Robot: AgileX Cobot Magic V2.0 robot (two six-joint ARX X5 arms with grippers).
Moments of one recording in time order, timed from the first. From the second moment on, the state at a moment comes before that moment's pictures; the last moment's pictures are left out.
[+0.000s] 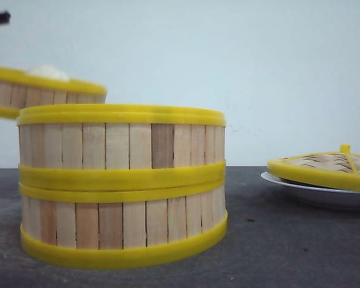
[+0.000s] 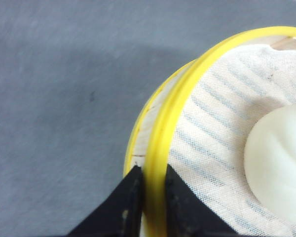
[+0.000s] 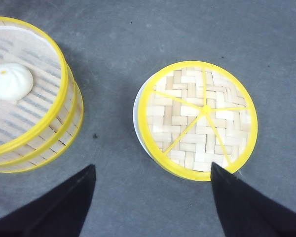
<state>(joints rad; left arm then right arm) 0.18 1.60 1.63 -0.81 0.24 0.01 0.61 0.95 1.39 -1.22 0.21 0.17</state>
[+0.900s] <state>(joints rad) -0.18 1.51 1.69 -1.16 0.41 0.15 0.61 0.95 1.39 -1.22 0.21 0.17</state>
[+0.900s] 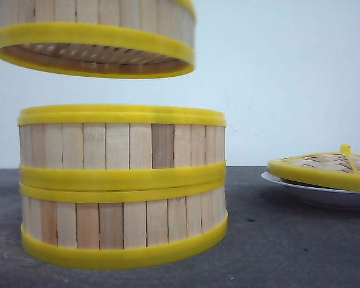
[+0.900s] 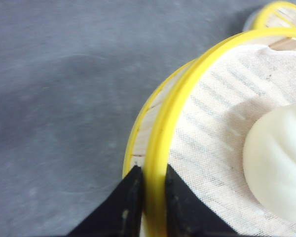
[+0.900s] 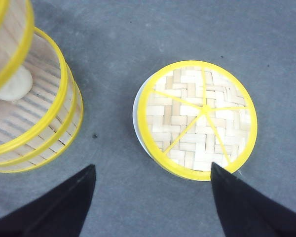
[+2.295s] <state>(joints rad) -0.28 1.54 1.53 -1.01 0.41 0.16 0.61 0.95 1.39 -1.22 0.21 0.17</state>
